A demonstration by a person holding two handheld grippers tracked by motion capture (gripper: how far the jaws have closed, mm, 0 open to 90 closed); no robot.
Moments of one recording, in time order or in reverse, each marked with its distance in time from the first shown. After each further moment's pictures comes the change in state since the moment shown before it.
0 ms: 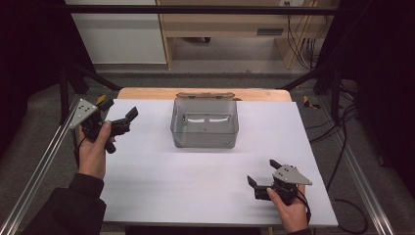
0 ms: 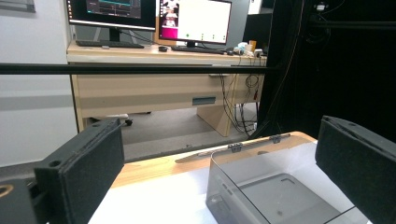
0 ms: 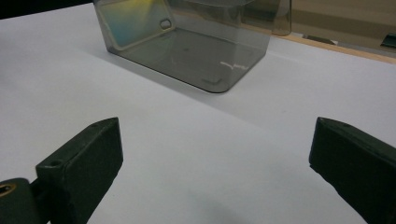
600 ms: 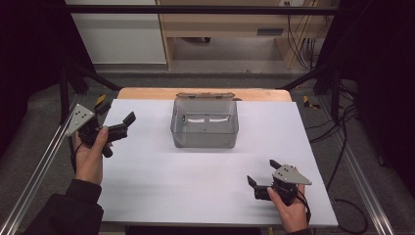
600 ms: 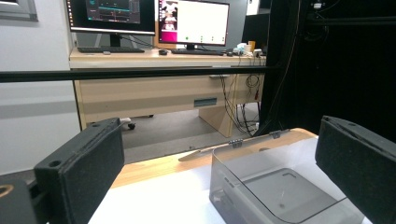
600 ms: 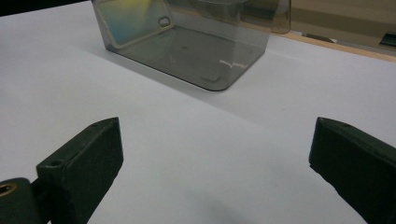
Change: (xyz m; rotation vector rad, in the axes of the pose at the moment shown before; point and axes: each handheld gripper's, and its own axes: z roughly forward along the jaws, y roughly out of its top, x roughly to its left) left arm -0.002 -0.006 -0.014 -0.010 -0.004 0.034; right arm 0.000 0.000 0.001 0.007 -0.004 0.001
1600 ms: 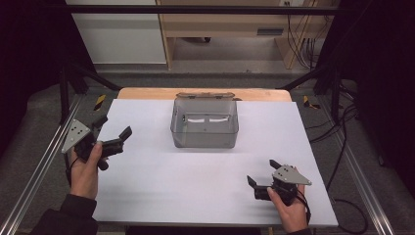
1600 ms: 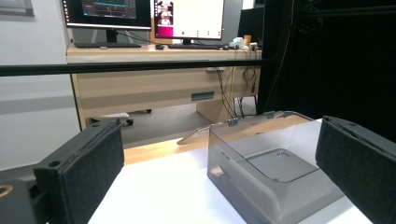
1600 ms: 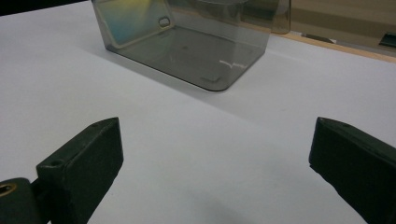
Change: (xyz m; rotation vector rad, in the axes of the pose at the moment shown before) left arm -0.001 -0.026 -0.028 0.010 -0.008 0.019; right arm 0.000 0.000 0.000 -0.001 -0.001 -0.003
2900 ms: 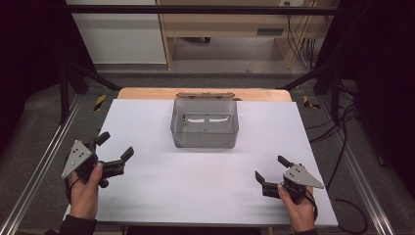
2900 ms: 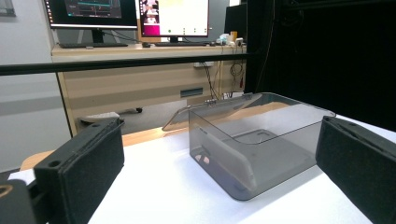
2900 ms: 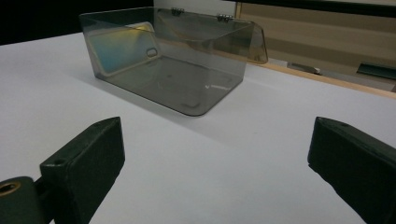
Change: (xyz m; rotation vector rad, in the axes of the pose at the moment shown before) left arm -0.023 -0.028 -0.031 -0.008 -0.054 0.032; right arm -0.019 -0.001 -0.013 -0.132 -0.029 -0.012
